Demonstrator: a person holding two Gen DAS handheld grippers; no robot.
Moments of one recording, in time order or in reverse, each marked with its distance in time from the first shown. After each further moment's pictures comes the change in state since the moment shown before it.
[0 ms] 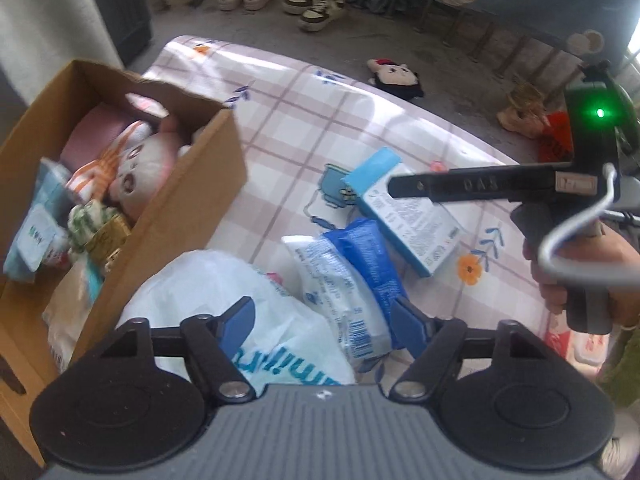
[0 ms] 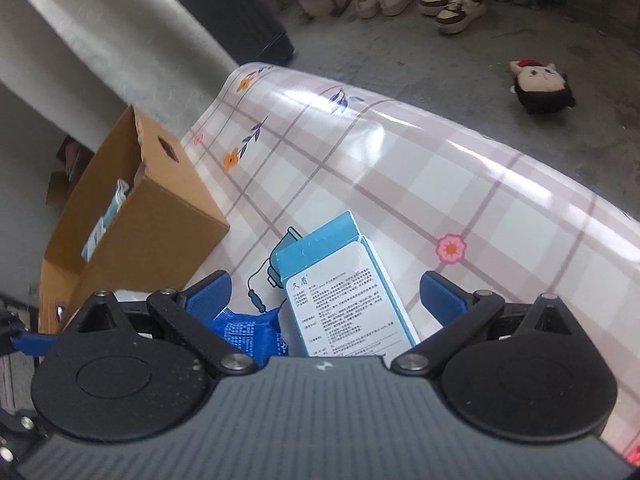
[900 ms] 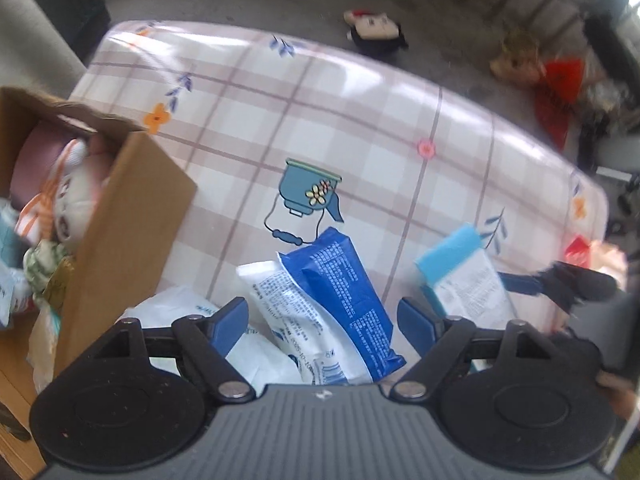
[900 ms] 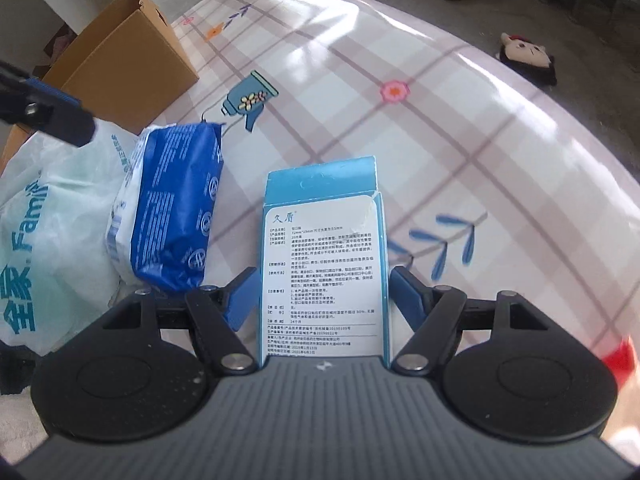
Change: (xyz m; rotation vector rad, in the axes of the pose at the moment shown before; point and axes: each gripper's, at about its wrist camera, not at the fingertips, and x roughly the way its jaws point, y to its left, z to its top) left arm 0.069 -0.047 0.055 0.142 0.196 0.004; right arm -0.029 -0.017 -0.107 -0.133 0.146 -0.140
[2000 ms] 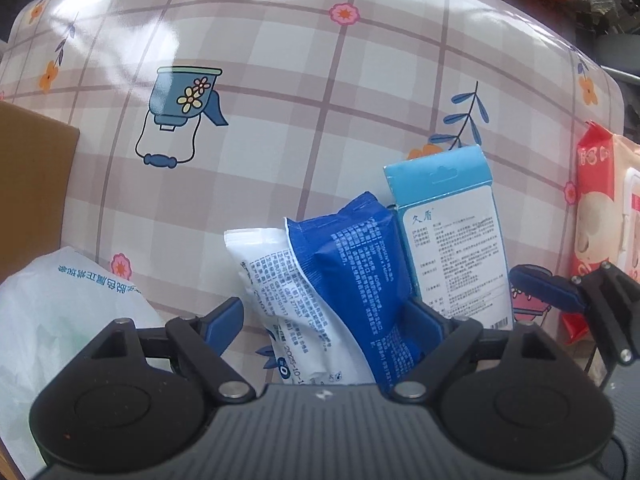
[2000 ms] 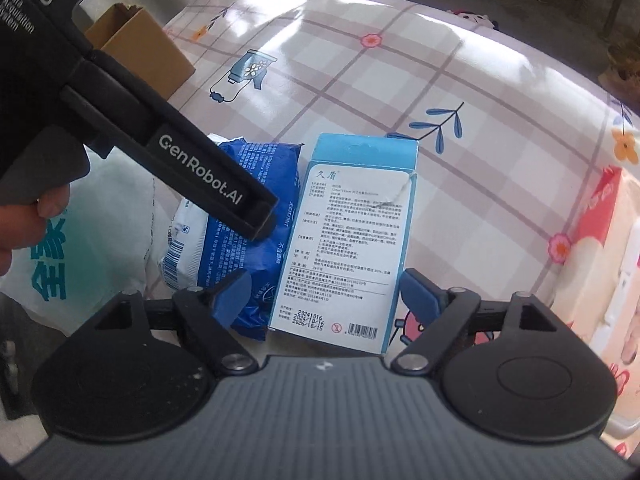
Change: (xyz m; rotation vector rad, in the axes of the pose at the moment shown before) left arm 0.074 -0.069 -0.033 0.111 0.183 0.007; right arm -0.030 0.039 -0.069 0.140 -0.052 -0.083
